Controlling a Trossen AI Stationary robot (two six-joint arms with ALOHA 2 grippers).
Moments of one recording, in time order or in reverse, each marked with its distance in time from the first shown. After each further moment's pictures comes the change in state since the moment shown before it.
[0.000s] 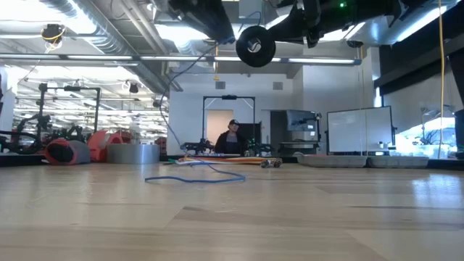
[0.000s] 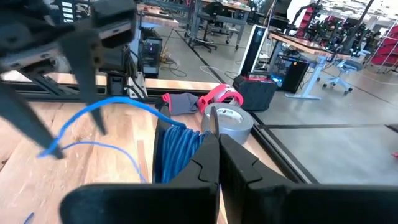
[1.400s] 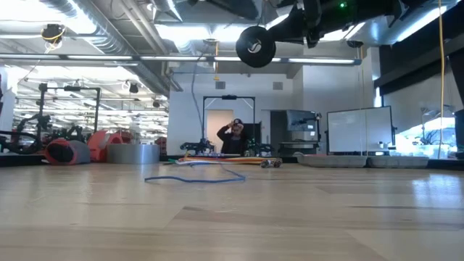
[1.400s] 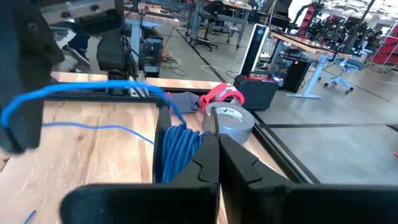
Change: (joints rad) left arm -0.004 0.012 0.001 0.252 0.019 0.180; right arm 0.001 0.000 0.001 -0.007 -0.004 0.002
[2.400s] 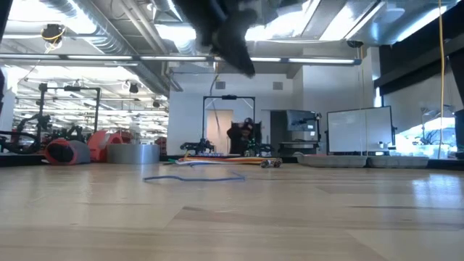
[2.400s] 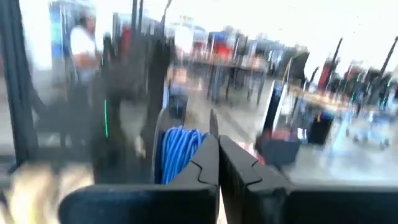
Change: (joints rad) left arm 0.119 0.121 -0.002 -0.069 0.045 -0.014; right arm 0.140 -0.232 0.065 -0.055 -0.014 -0.029
